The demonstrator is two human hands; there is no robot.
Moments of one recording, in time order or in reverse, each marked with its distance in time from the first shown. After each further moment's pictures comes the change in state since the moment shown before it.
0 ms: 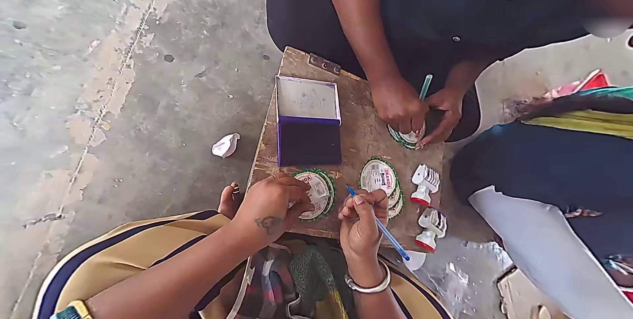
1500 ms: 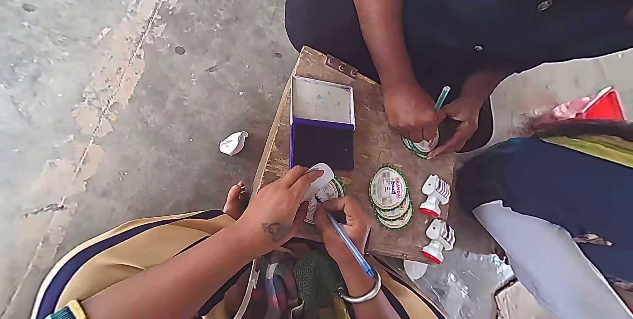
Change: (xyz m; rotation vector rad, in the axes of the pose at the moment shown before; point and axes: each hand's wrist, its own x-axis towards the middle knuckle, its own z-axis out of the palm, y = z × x) left_hand 0.000 -0.004 -0.001 0.071 0.006 -0.035; right_hand -0.009 0.017 0.008 -0.774 -0.323 -0.242
